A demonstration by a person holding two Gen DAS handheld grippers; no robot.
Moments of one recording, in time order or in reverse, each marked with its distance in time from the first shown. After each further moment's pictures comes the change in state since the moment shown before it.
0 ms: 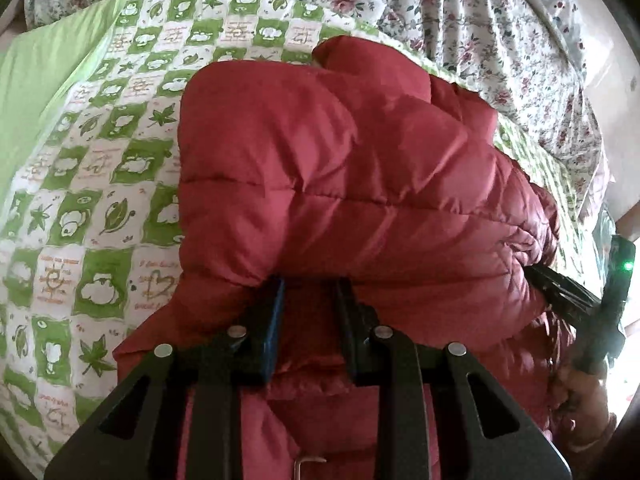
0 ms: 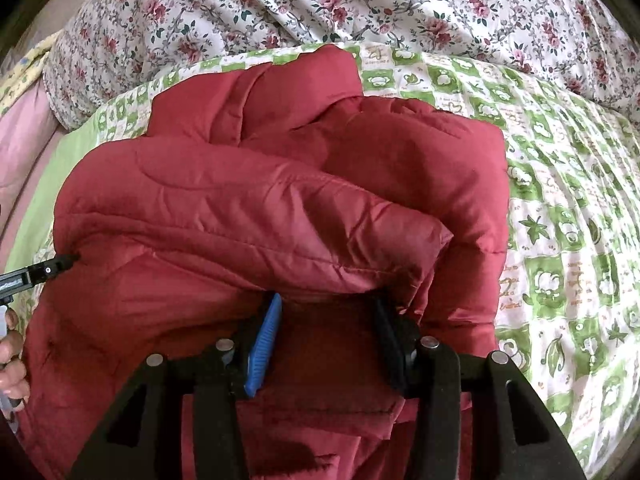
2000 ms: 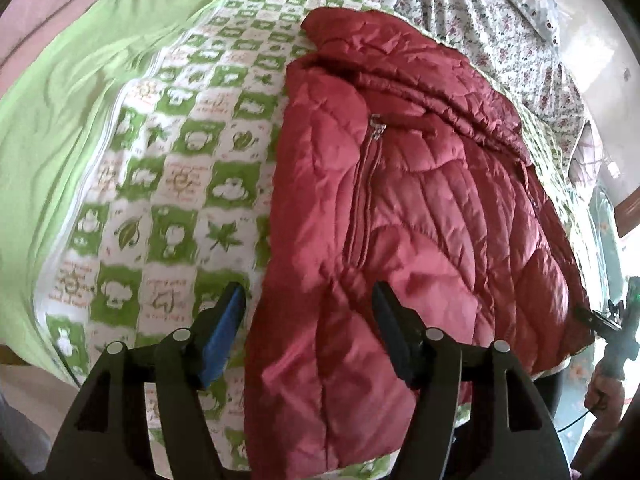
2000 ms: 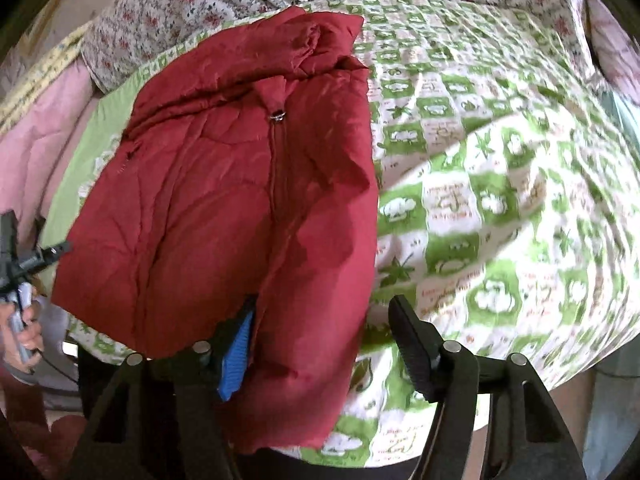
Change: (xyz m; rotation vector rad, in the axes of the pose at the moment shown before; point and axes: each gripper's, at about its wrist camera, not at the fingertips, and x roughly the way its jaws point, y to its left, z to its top) left arm -0.153 0.047 -0.233 -0.081 0.025 0.051; right arm -0.212 -0.050 -0.244 0.116 0.129 0.057
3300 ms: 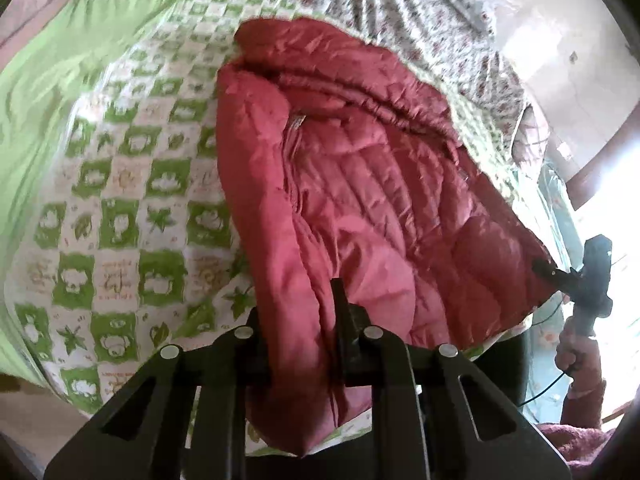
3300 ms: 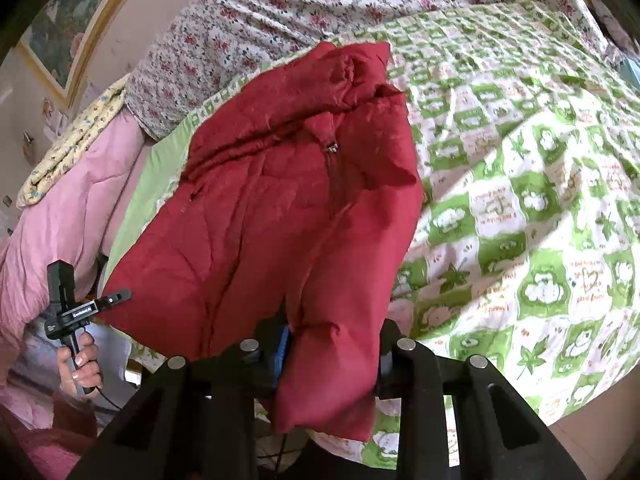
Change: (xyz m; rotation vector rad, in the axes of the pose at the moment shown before) left arm -0.032 -0.028 -0.021 0.105 -0.060 -0.192; right arm -0.019 0.007 -0.008 0.080 -0.142 0.244
